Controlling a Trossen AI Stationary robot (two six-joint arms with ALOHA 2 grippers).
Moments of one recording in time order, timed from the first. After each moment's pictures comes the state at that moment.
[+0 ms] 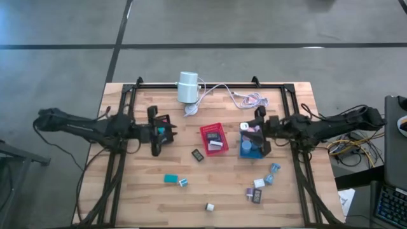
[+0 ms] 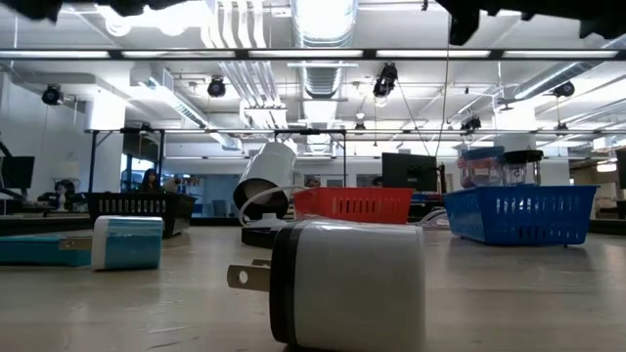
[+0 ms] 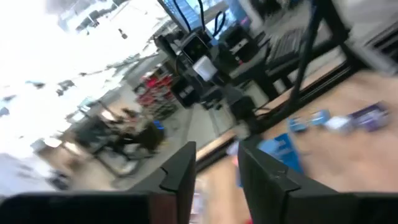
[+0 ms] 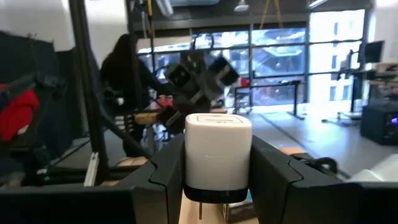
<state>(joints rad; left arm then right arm) -0.13 0.82 0.49 0.35 -0.15 0.68 0.11 0.89 0.44 0.64 0.11 0.08</state>
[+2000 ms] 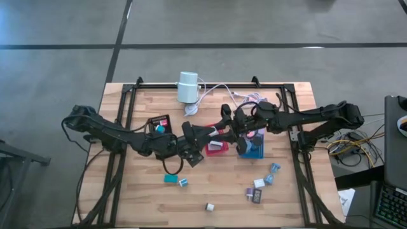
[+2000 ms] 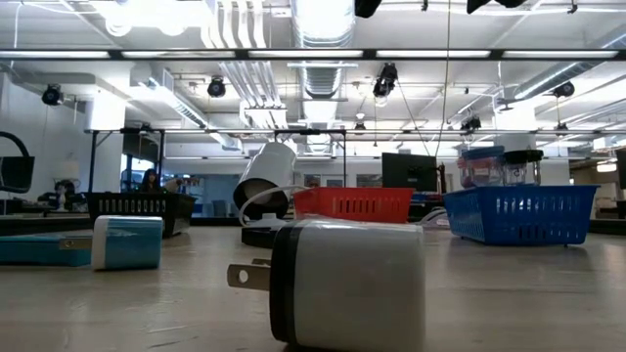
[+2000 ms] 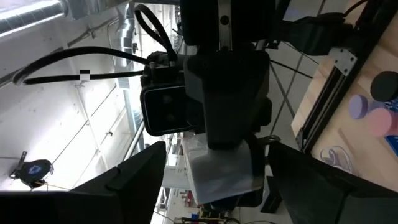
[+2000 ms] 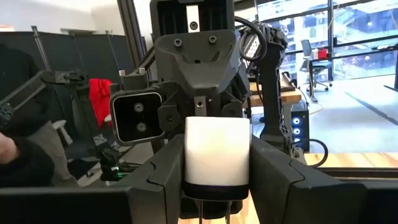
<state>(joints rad) -0.31 1.53 1.09 0.54 -0.64 1.53 0.00 1.37 0.93 0.57 -0.30 0.24</state>
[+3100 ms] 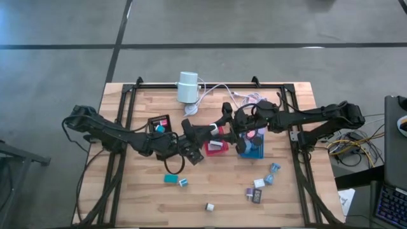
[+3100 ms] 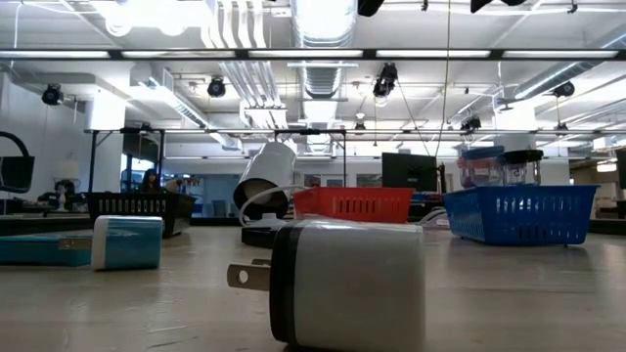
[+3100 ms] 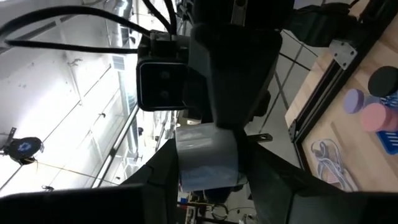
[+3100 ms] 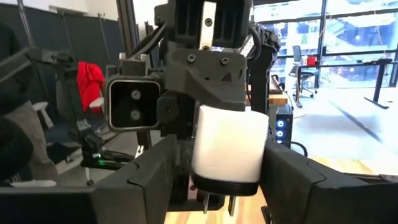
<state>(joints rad) -0.31 1.53 1.09 0.53 -0.70 1.46 0.00 1.35 0.92 0.52 -0.29 0.12</state>
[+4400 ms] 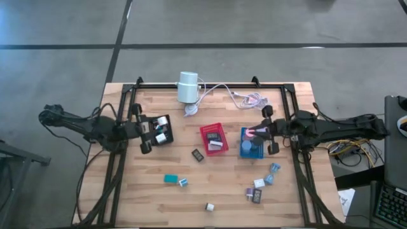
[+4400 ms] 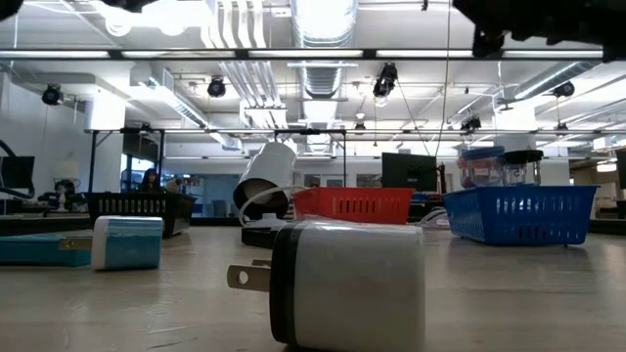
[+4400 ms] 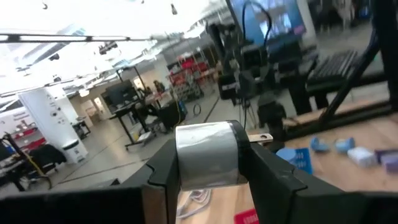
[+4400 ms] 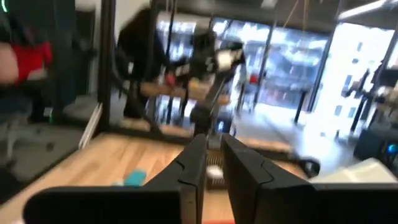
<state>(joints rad) -0.31 0.58 0.47 0.23 -0.52 0.47 -0.01 0.61 0.32 0.39 -0.11 -0.11</state>
